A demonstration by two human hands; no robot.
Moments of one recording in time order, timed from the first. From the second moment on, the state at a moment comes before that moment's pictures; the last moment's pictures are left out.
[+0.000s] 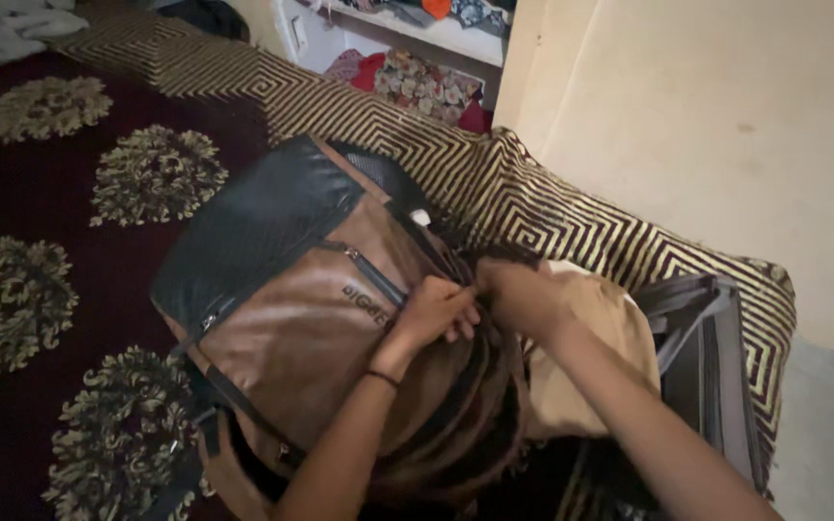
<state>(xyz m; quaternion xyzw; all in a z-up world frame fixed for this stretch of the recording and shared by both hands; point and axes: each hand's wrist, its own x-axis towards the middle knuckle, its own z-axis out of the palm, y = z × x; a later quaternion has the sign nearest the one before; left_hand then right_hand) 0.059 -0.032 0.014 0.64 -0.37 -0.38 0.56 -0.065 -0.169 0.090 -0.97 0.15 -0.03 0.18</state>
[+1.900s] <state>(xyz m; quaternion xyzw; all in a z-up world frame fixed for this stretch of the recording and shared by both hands) 0.001 -0.009 0.108 0.75 -0.50 -0.41 0.13 -0.190 -0.016 0.094 -0.92 0.09 -0.02 0.38</state>
